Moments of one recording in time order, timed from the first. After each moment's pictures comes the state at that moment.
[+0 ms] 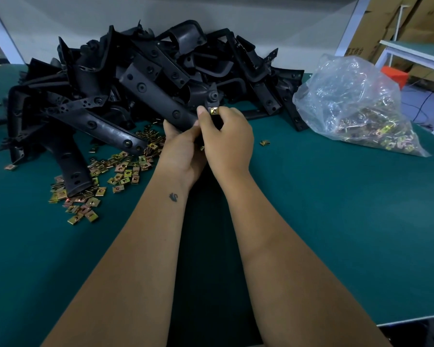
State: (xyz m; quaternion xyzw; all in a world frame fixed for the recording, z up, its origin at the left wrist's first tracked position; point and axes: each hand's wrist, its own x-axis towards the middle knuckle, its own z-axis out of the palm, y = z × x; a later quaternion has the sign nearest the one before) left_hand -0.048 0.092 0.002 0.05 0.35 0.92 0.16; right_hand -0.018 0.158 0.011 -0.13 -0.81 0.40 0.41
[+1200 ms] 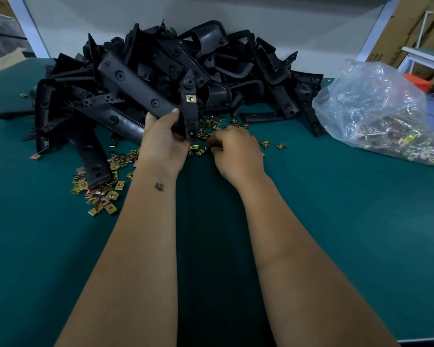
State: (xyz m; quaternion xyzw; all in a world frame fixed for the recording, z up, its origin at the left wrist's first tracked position) left_hand -0.076 0.049 0.008 0.02 0.33 0.94 0.08; right_hand -0.025 0.169 -0.002 -0.04 -0.97 0.16 0.20
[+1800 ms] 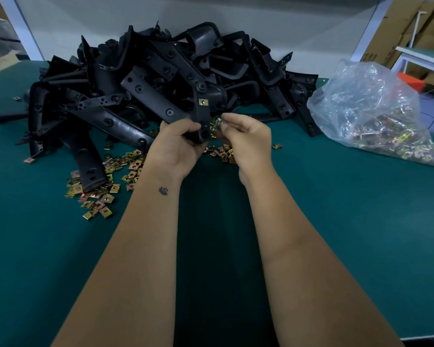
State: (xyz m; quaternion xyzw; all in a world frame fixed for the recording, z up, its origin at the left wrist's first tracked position) left_hand -0.068 0.062 0.007 0.03 0.32 0.93 0.19; right_hand -0.022 0.176 0.009 -0.14 -0.66 0.69 0.26
